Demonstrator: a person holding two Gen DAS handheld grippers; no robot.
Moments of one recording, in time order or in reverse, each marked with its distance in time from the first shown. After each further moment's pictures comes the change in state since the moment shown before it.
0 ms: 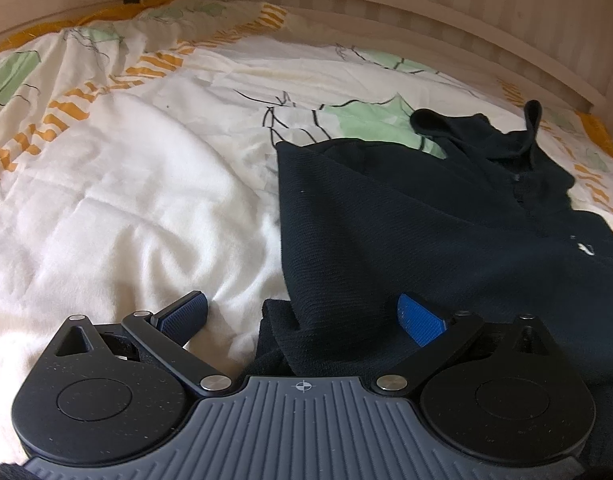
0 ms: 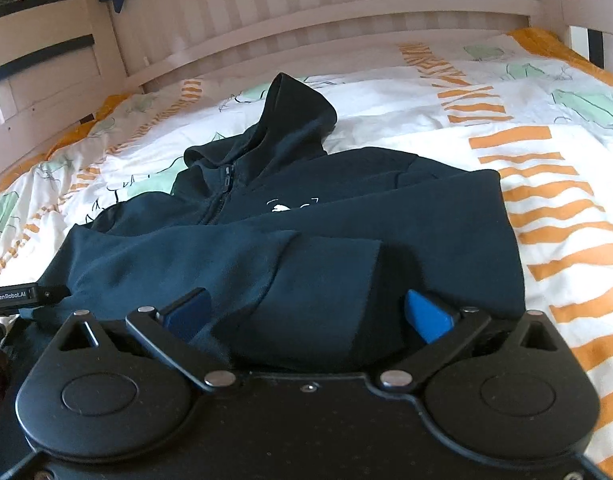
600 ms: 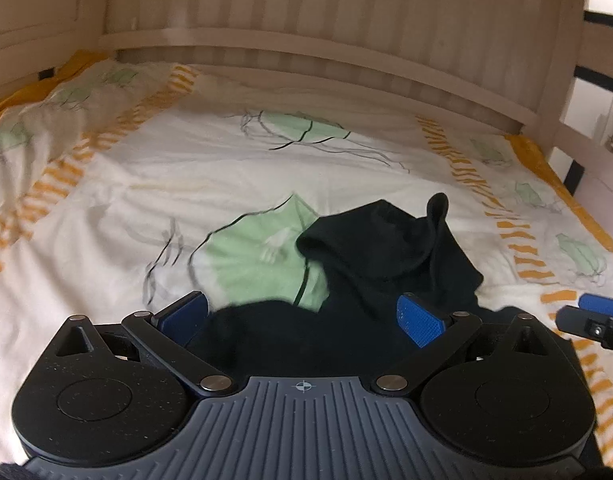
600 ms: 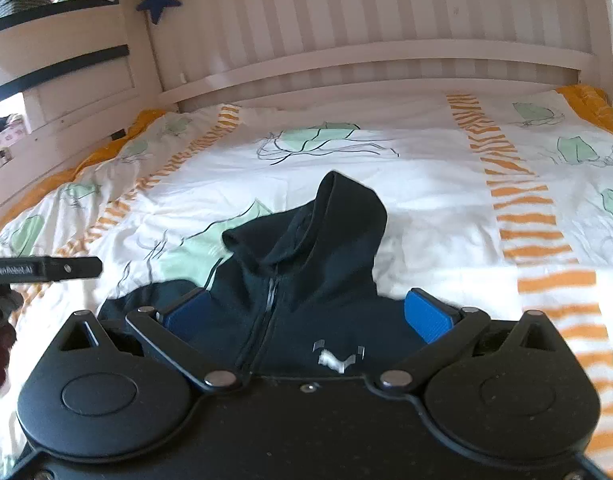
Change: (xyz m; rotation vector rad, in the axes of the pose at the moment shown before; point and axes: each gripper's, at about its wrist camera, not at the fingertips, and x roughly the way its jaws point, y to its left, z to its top) left arm -0.008 -0.085 0.120 0.132 -0.106 -0.160; right arm 0.017 0.034 0.122 -0.104 -0.032 0.075
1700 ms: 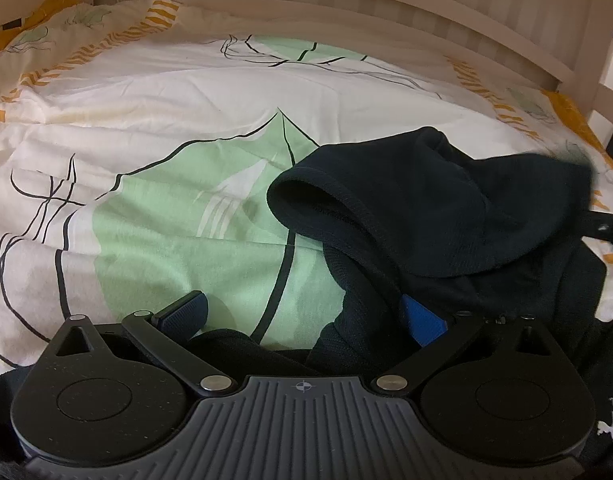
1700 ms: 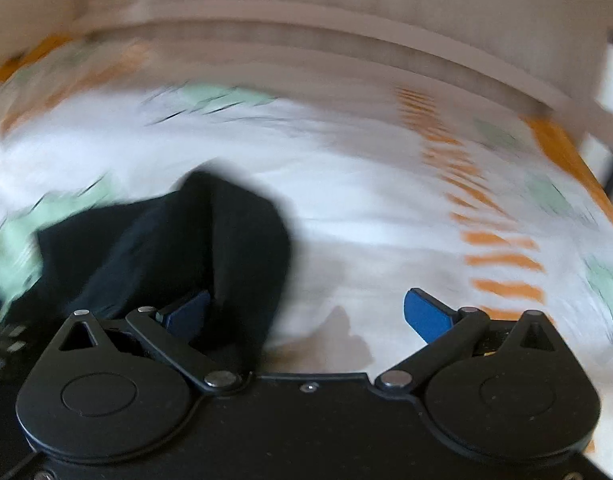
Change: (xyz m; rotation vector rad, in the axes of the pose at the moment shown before) left arm 0.165 -0.004 -0.026 -0.024 0.128 0.014; right arm 0.152 -0.041 0.030 -0.117 0.062 -0.360
